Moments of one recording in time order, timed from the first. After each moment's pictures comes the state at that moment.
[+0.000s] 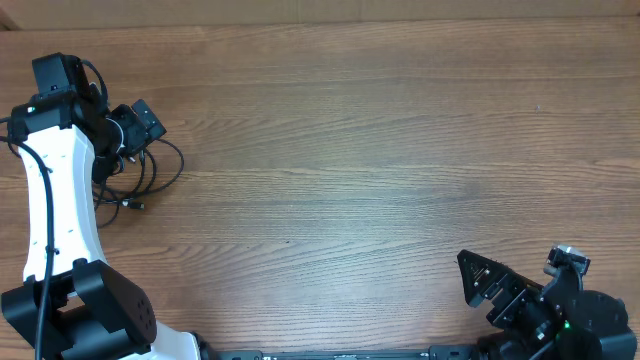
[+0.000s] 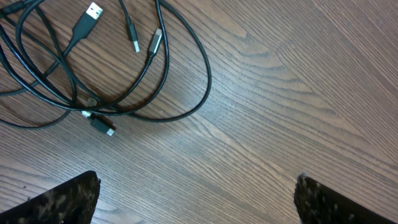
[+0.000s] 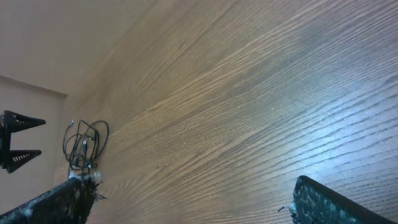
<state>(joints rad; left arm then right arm) 0.33 1.70 1.56 -1.08 0.12 -0.36 0.18 0.29 0.86 -1.19 -0.17 0.75</state>
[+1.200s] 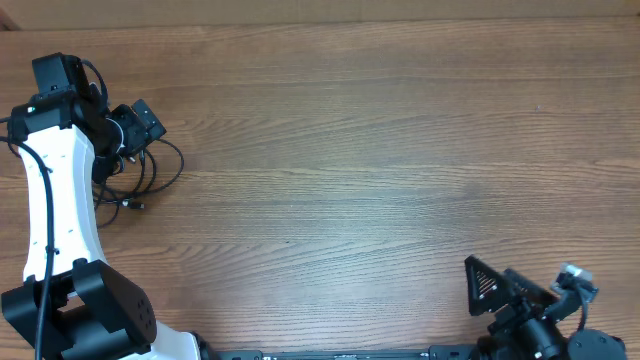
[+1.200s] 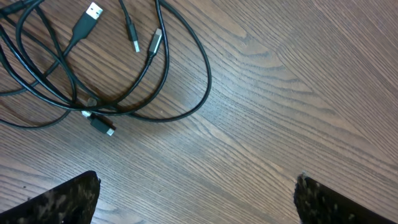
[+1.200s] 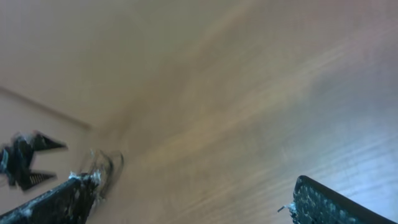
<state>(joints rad) 0.33 1.70 1.56 -1.08 0.12 -0.36 0.18 0.02 0.69 -1.05 -0.11 0.75</state>
